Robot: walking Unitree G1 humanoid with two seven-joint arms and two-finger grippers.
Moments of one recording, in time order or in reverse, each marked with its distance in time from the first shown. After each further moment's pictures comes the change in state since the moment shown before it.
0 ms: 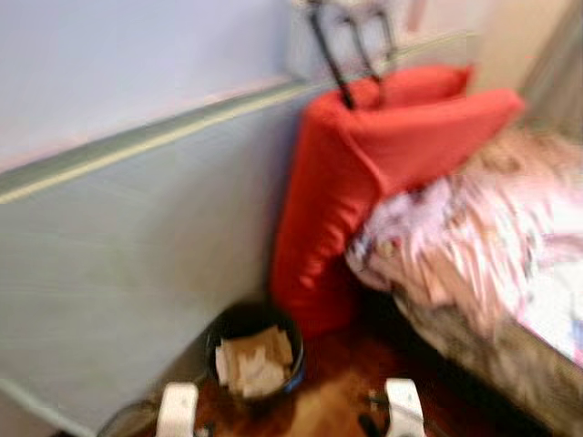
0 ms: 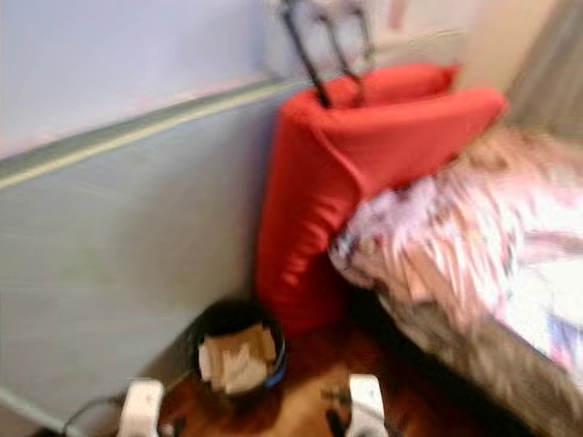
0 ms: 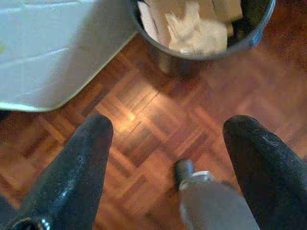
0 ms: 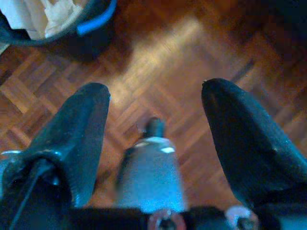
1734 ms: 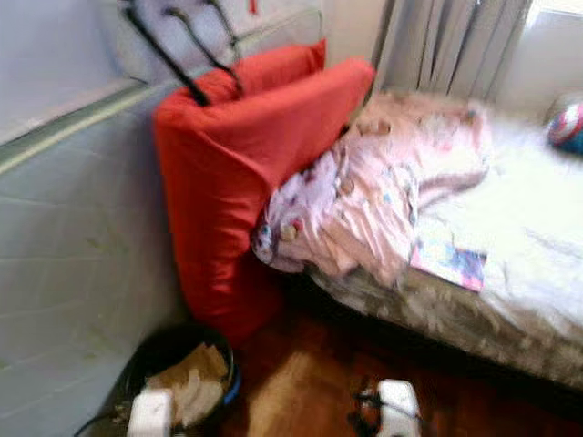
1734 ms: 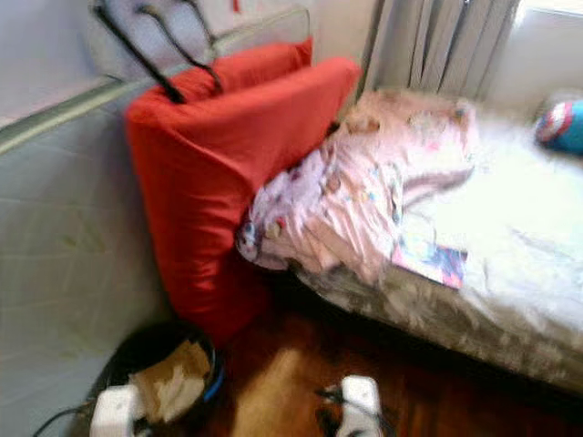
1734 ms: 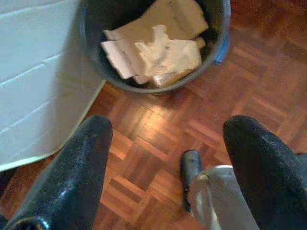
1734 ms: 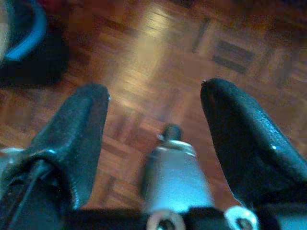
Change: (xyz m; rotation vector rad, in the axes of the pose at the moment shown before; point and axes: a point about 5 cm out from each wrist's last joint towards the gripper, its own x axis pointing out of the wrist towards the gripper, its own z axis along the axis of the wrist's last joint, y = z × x) left arm -0.003 0.023 -0.002 -0.055 0.000 0.101; right arm 0.000 0.004 -0.003 0.055 0.009 0.007
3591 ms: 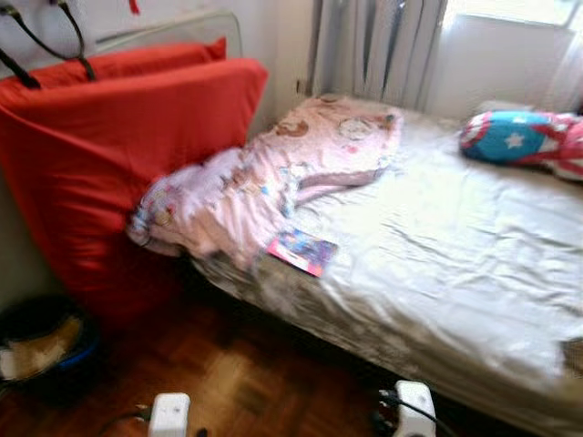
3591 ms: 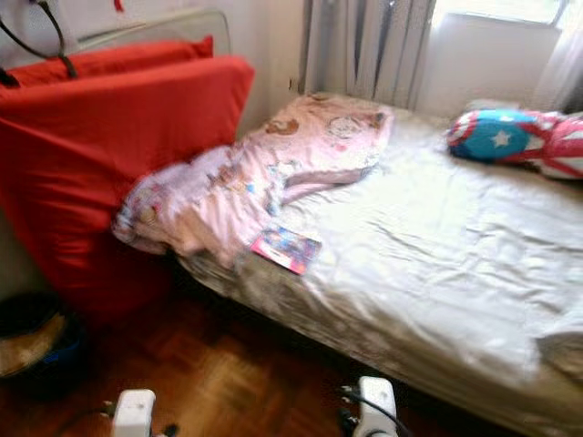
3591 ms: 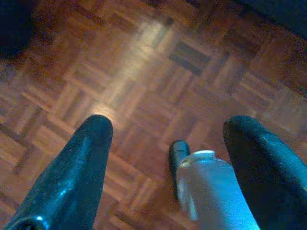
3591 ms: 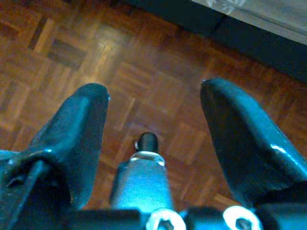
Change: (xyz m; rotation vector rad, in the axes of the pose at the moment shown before) left arm -0.003 -0.005 -0.011 0.003 0.031 -0.020; right arm 0.000 -0.006 0.007 -0.011 -0.025 -0.008
